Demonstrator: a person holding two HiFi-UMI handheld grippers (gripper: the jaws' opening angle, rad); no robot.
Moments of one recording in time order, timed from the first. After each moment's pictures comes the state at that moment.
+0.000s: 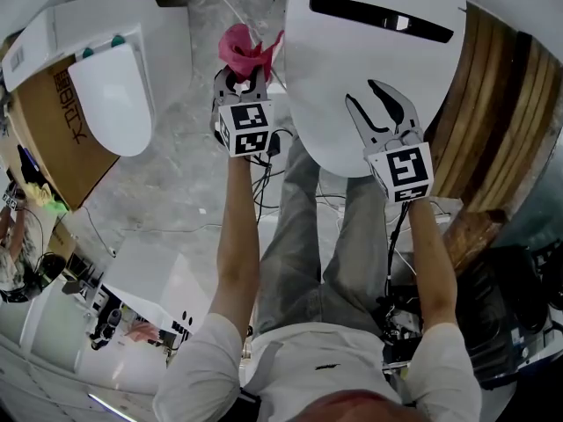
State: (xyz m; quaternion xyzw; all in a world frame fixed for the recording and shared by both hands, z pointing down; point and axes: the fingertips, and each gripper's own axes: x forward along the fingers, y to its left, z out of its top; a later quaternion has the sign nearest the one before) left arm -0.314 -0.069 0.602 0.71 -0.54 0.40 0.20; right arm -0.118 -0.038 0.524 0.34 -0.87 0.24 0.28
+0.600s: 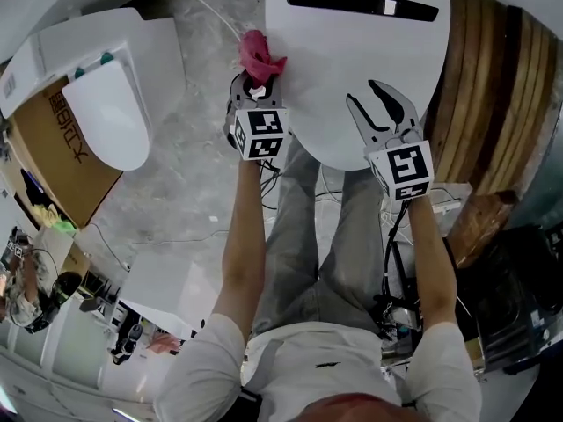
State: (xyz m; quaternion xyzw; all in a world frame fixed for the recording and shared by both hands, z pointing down) left arm -0.253 -0.043 0.626 0.76 -0.47 0.41 0.20; right arm -0.091 -0.014 0.534 0.38 -0.84 0.27 0.28
